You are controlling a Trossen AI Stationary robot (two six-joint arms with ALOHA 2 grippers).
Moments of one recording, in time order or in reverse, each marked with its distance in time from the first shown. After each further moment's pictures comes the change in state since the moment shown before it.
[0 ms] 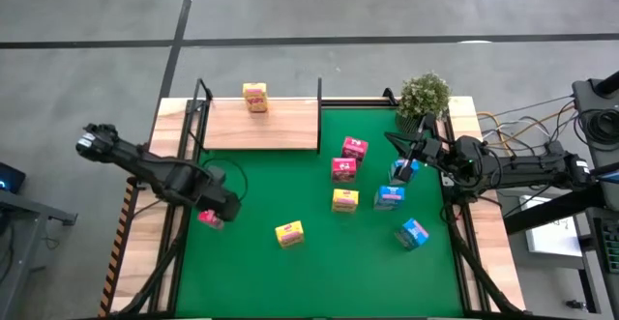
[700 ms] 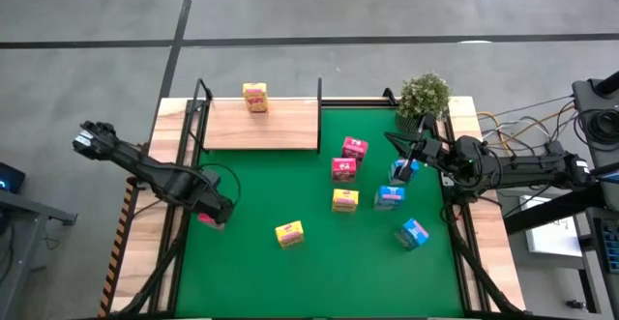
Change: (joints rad) left arm -0.039 -0.075 -0.190 0.078 -0.006 -0.049; right arm 0.000 0.000 0.000 -0.001 0.000 0.000
